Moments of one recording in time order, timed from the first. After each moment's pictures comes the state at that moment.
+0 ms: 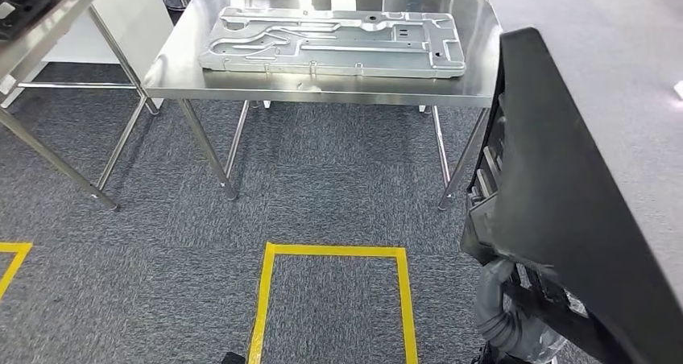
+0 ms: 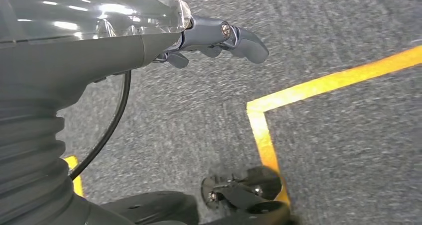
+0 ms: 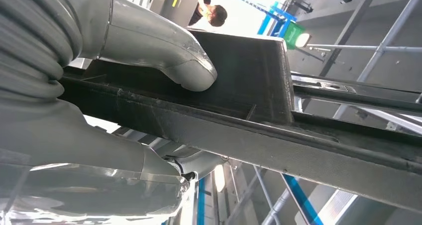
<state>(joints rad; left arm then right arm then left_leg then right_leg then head) -0.06 -0.18 0.91 -0.20 -1.09 0.13 -0.29 0.15 0.11 0.32 -2.07 0.52 -0.70 -0.53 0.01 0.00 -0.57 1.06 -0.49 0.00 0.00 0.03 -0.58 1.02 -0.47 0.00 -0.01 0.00</state>
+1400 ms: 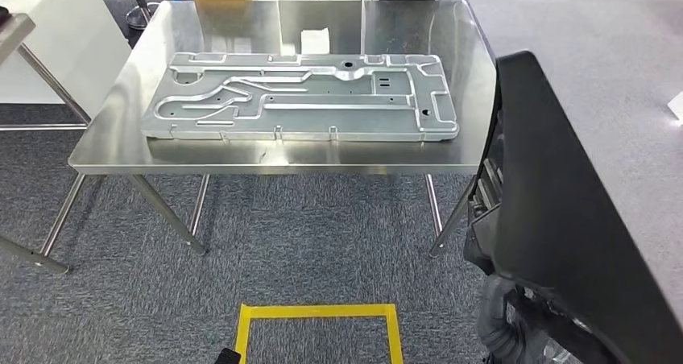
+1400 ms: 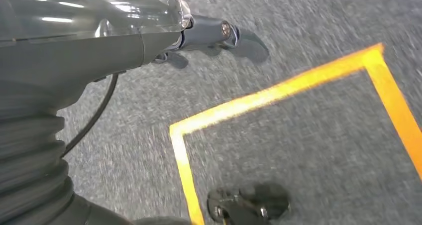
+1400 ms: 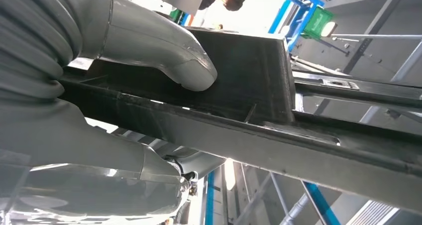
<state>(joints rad) -0.05 -0.17 0.93 -0.20 -1.10 0.13 -0.28 0.19 0.10 0.31 -2.08 0.51 -0.70 -0.55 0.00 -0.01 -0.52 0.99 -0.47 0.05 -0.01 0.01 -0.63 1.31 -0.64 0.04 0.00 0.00</state>
